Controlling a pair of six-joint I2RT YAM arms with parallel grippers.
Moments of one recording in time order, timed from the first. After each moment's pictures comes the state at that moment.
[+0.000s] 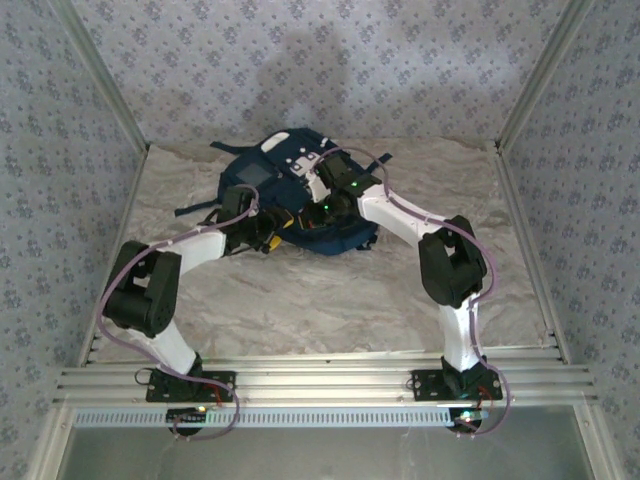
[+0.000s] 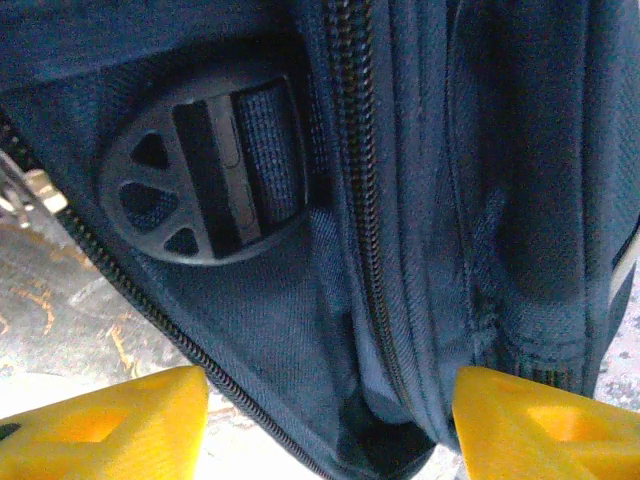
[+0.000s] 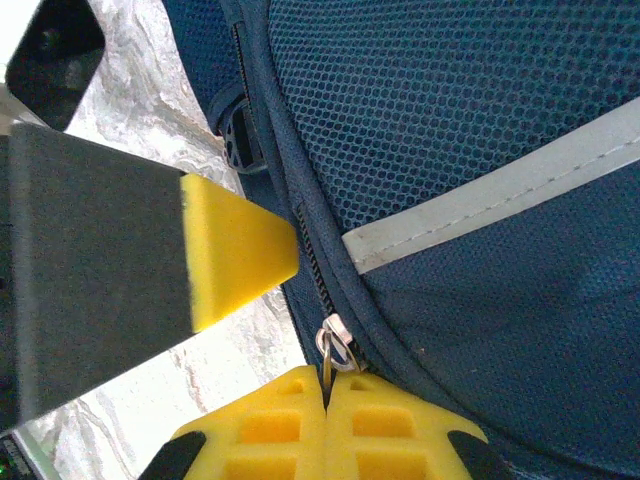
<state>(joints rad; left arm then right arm) -0.35 1.69 0.92 -0.02 0.43 -1.18 0.63 2.03 1.67 -0.63 -0.40 0.32</state>
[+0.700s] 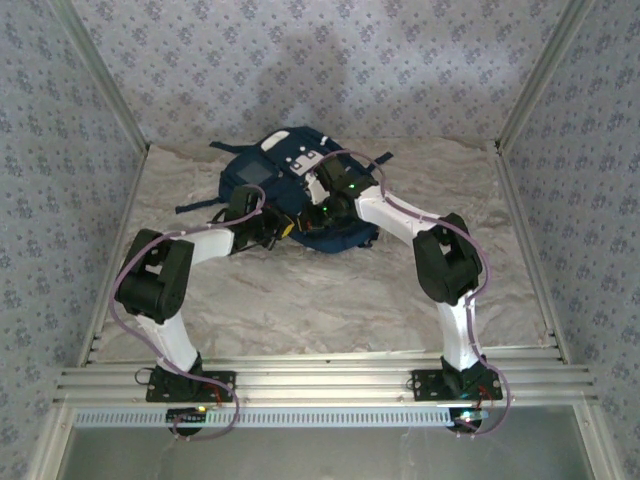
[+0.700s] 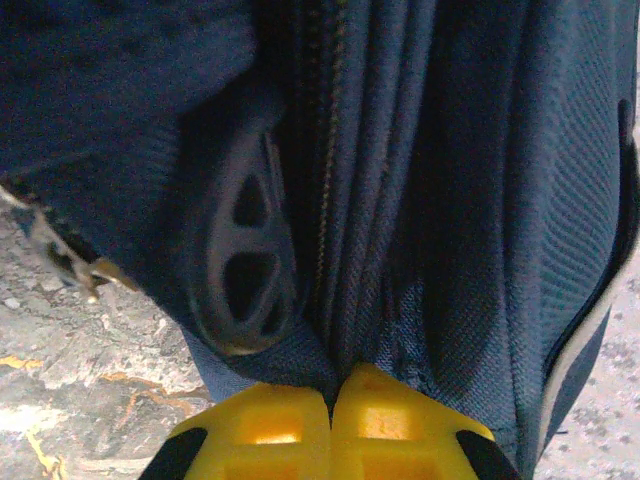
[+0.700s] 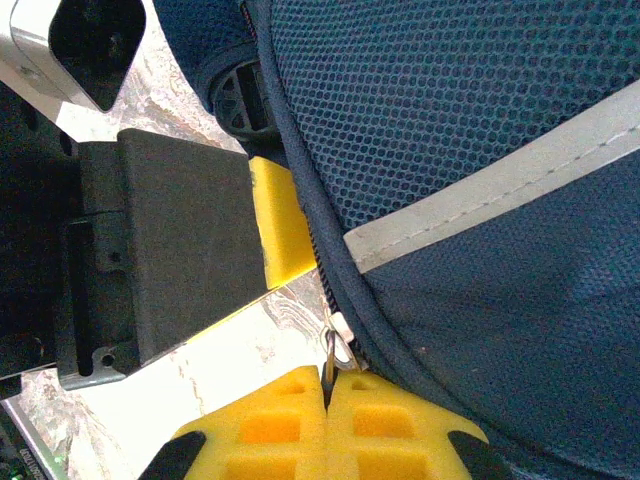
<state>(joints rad) -0.37 1.79 0.95 0.11 0.42 -1.27 0.63 2.06 1.67 -0.60 -0.42 0.36</state>
